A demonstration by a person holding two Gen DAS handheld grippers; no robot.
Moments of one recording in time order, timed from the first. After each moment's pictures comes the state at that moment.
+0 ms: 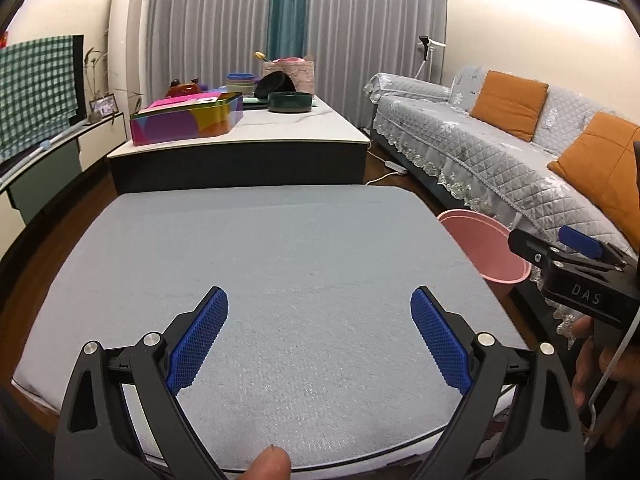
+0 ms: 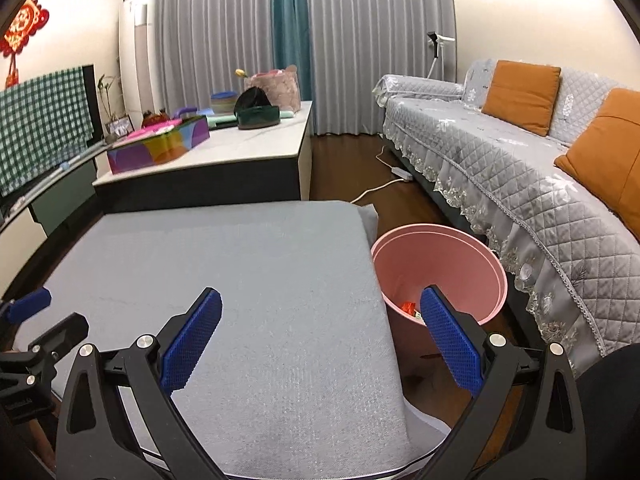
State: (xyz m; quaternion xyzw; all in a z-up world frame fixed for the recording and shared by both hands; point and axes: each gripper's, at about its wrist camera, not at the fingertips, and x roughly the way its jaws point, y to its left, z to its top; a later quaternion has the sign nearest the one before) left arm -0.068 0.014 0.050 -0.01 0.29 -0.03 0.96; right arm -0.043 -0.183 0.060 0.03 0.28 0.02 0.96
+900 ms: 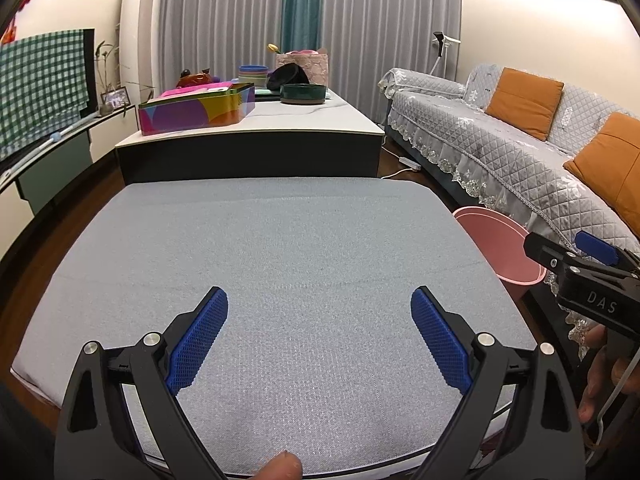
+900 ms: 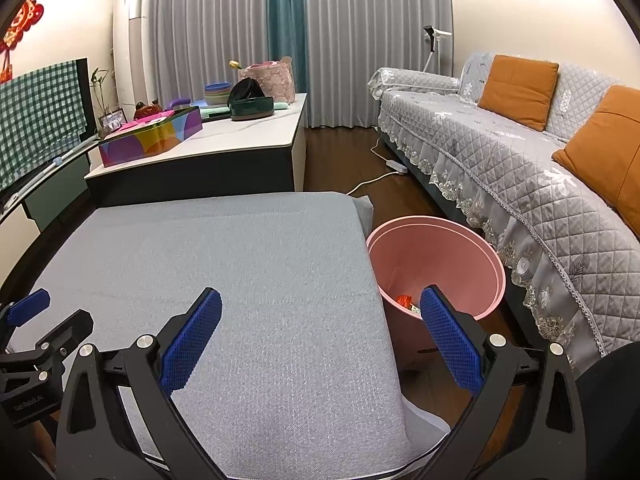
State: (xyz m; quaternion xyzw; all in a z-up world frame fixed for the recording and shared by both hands) left arm -0.061 0.010 0.040 -0.02 0.30 -0.01 0.95; right arm -0.037 -0.182 0.053 0.03 0.29 0.01 0.96
